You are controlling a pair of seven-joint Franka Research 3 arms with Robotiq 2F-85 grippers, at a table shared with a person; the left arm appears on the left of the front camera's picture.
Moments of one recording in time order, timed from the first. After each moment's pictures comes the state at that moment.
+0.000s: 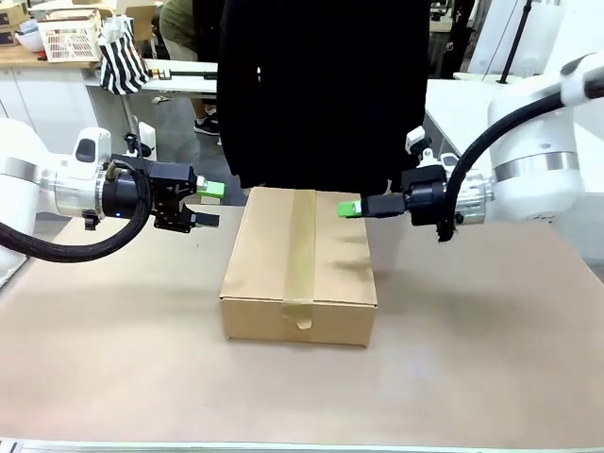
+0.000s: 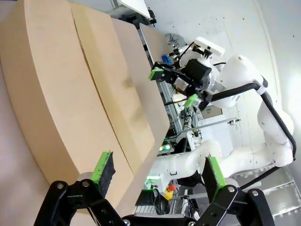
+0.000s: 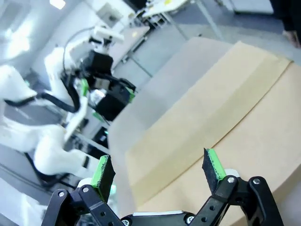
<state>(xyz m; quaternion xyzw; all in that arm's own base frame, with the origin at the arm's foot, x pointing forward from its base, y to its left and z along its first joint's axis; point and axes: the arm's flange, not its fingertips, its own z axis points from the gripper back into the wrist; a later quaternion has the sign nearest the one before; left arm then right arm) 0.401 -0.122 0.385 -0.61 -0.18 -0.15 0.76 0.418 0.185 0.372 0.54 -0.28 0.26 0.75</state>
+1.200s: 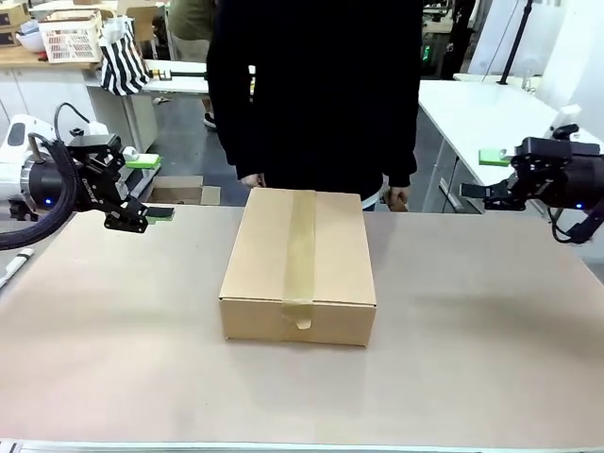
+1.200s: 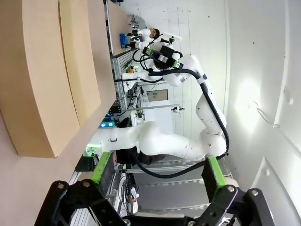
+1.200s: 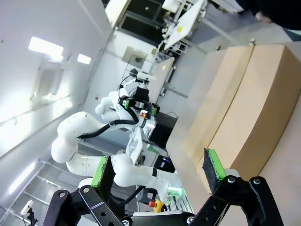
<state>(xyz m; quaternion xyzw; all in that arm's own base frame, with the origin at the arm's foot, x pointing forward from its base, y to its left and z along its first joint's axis) 0.381 -0.054 0.406 -0.71 -0.05 -0.09 0.70 0.375 0.008 0.427 0.66 -0.23 0.10 0.71</state>
